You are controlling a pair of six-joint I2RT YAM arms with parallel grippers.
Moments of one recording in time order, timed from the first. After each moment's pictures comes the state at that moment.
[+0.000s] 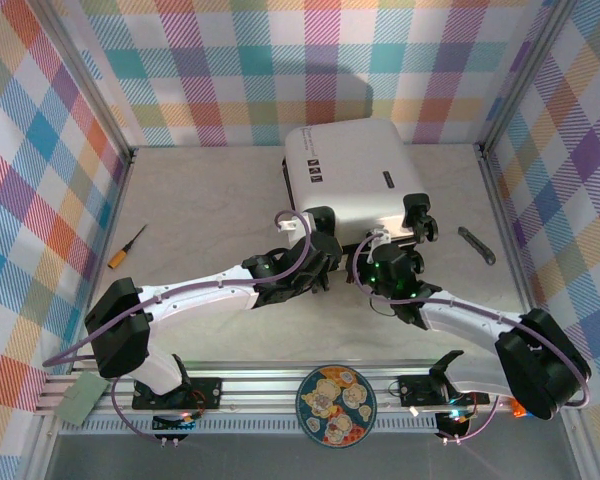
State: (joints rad) left arm -1.05 1.54 1.12 -0.24 -0.46 -1.08; right arm 0.63 1.22 0.45 0.25 0.06 0.60
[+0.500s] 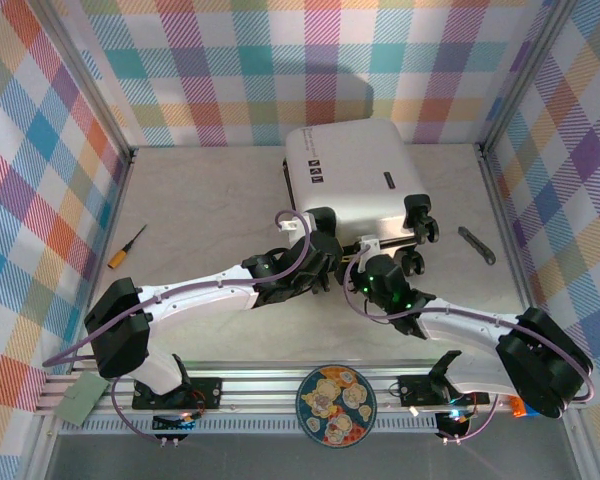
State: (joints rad) left arm -1.05 1.54 1.12 -0.24 -0.44 -1.08; right arm 0.76 1.21 0.40 0.37 0.15 0.47
